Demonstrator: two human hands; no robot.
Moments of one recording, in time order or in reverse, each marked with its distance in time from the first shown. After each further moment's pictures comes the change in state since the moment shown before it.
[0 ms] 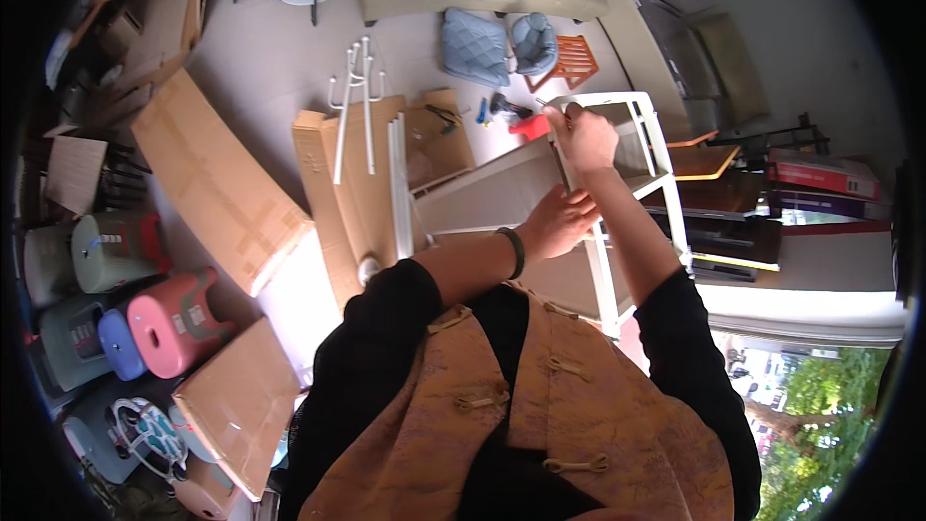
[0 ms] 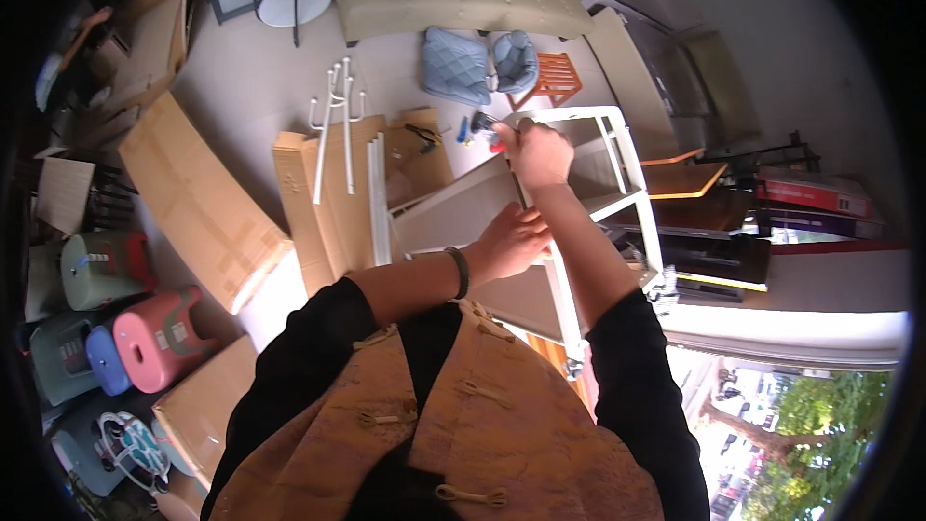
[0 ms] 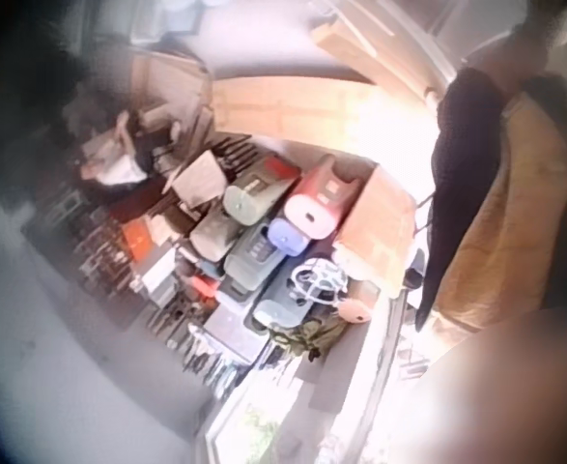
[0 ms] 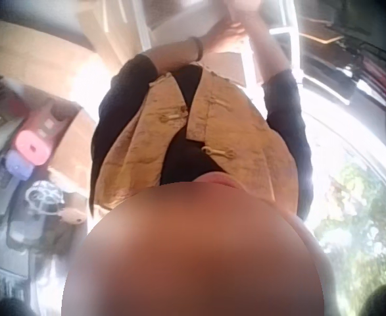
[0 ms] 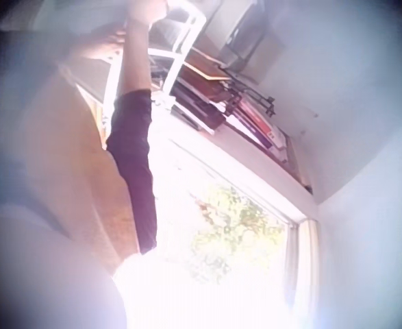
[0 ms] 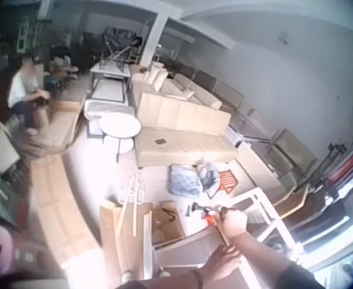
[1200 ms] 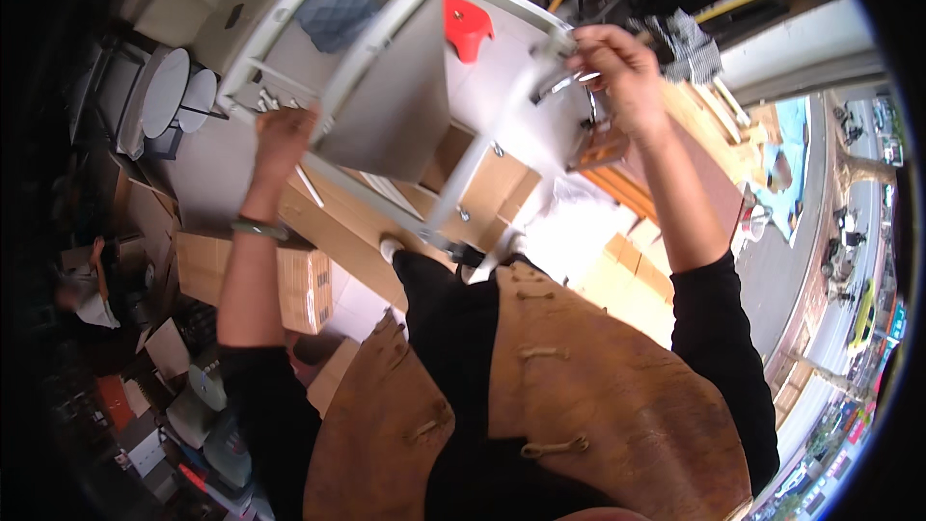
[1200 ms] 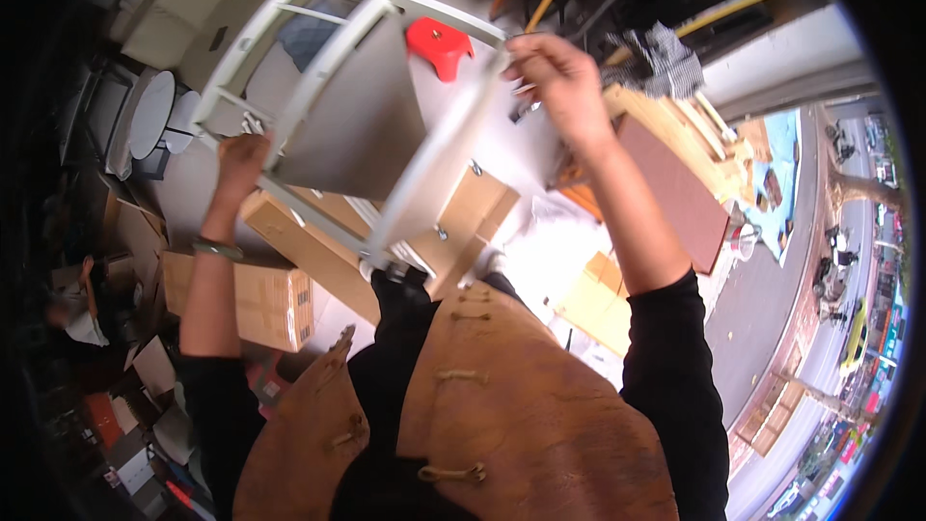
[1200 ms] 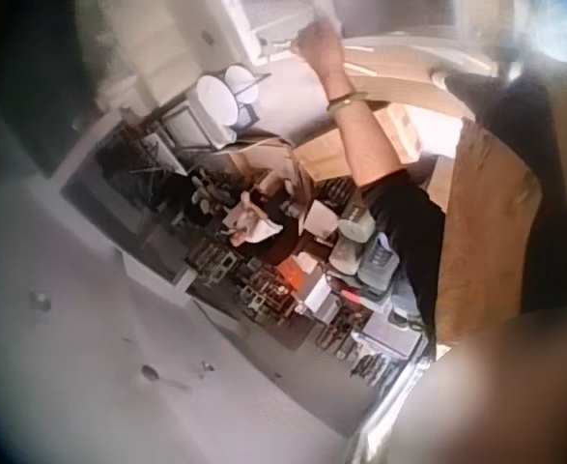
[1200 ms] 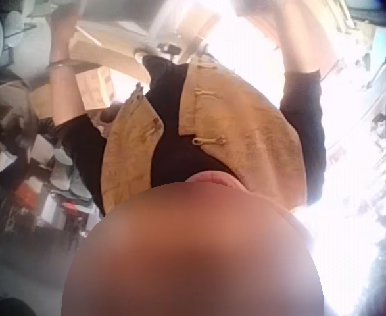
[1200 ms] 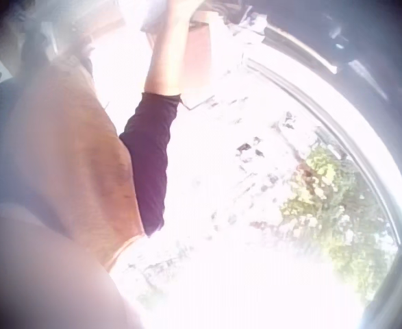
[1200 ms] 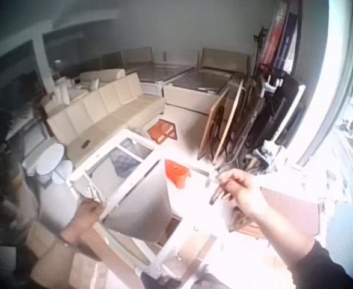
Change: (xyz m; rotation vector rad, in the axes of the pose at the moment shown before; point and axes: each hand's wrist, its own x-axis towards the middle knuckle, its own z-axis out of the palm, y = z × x) left_hand 0.068 -0.007 0.032 0.230 -0.692 -0.393; right_hand -0.320 0.354 -0.043 1.422 0.224 0.687
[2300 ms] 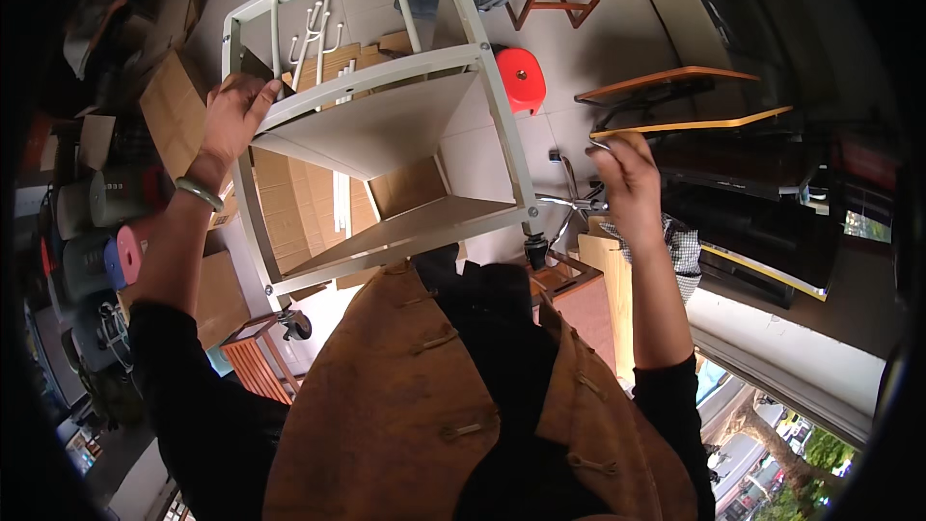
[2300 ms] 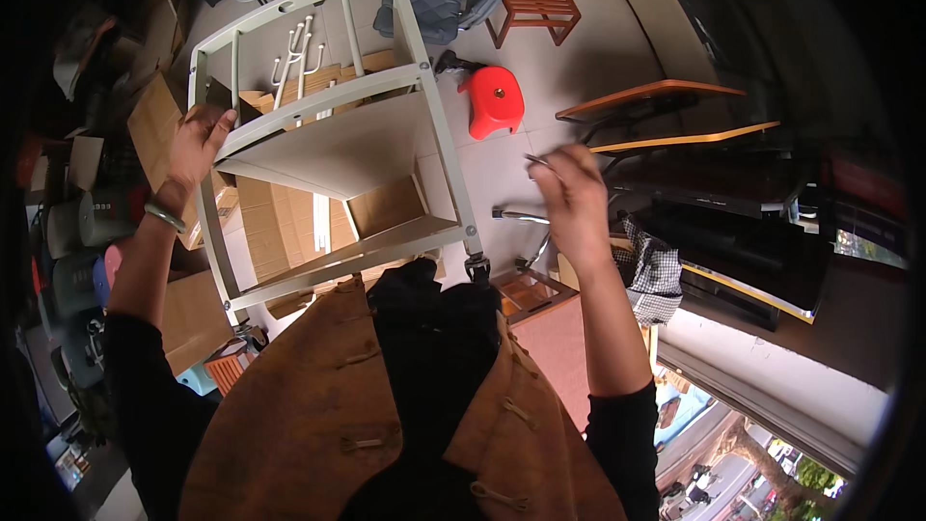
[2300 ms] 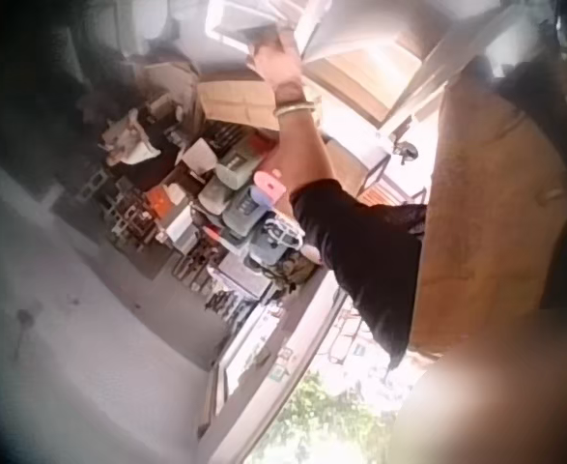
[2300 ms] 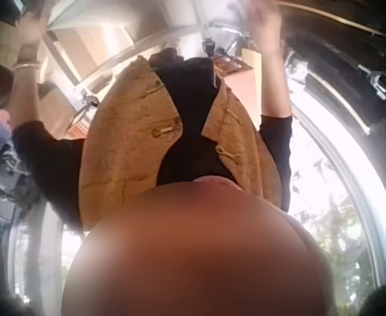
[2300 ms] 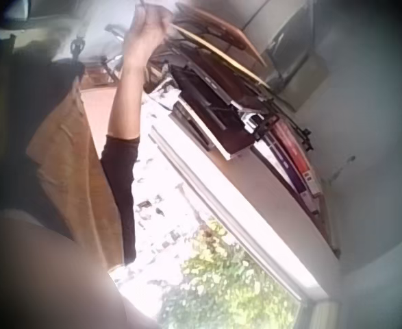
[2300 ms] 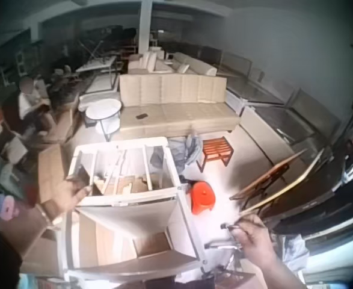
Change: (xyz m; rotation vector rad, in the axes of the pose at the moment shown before) left_hand 0.006 0.053 0.001 0.166 0.286 -0.516; right_hand 0.216 0.040 -0.058 -0.476 -0.513 -0.571
